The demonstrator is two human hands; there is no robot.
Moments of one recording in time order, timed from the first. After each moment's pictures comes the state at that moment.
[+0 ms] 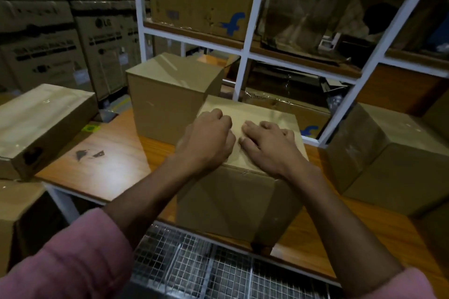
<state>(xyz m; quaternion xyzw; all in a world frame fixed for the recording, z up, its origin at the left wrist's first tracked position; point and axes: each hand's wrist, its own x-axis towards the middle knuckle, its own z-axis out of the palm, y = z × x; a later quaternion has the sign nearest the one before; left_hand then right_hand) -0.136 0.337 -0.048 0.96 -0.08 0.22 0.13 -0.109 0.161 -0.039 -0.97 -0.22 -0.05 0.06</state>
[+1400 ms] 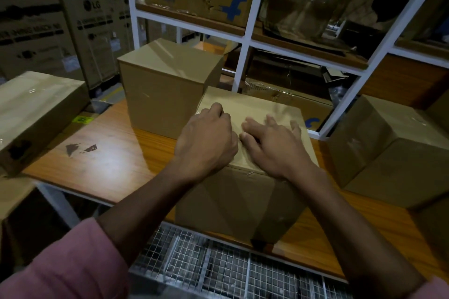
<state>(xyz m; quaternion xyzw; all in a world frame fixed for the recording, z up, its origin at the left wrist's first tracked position) -0.138 0.338 -0.052 0.97 -0.06 0.19 0.13 -0.116 0.170 -0.041 -0.98 -0.20 -0.07 0.04</state>
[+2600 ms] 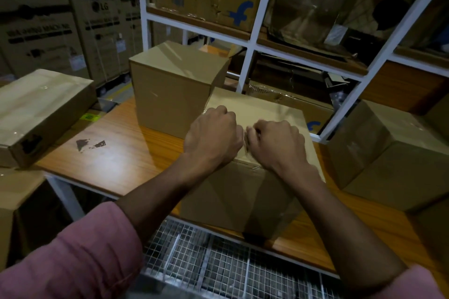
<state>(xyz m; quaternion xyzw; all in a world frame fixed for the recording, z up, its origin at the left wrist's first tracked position) -0.141 0.337 -0.055 0.96 -0.04 0.24 0.16 -0.124 0.187 -0.042 -0.97 -0.15 -0.20 0.04</state>
